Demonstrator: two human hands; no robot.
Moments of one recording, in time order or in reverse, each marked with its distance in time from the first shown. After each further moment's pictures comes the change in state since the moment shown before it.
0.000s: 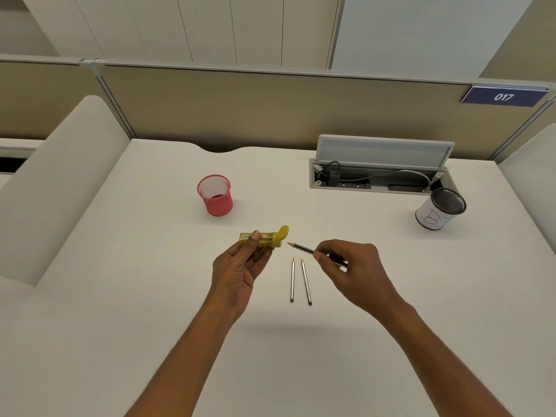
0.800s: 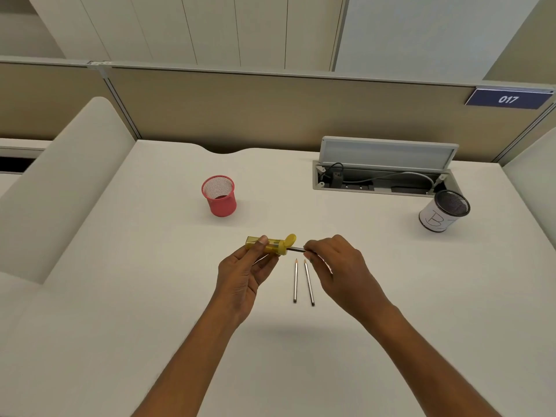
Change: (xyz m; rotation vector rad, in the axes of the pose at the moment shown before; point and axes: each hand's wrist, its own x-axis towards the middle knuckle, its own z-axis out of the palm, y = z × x) left_hand -0.010 0.001 0.000 0.061 0.007 -0.038; right_hand 0.004 -0.001 0.025 -0.335 0.065 -0.297
